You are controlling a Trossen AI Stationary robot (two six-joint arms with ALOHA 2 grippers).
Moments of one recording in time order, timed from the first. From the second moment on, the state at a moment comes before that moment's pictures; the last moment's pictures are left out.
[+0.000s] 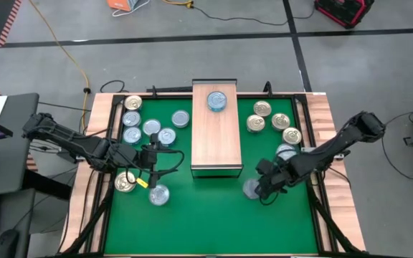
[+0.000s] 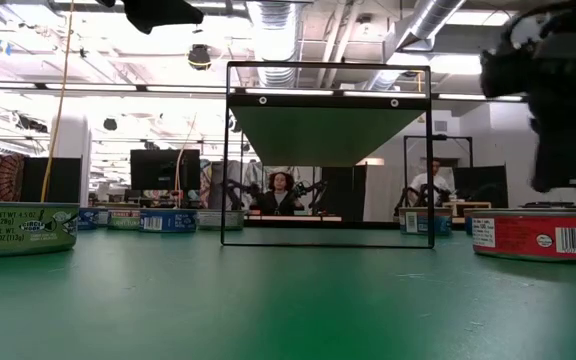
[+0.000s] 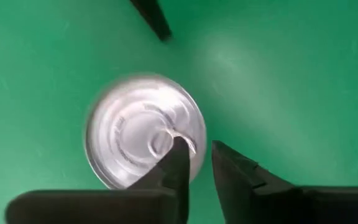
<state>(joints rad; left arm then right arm) -0.34 0.93 0.75 -0.08 -0.43 0.00 0.47 1.31 0.76 -0.72 0.27 1.08</state>
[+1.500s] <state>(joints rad) -0.34 0.93 0.75 -0.09 -0.42 -0.01 0.11 1.33 0.68 -0.88 0.11 0.92</state>
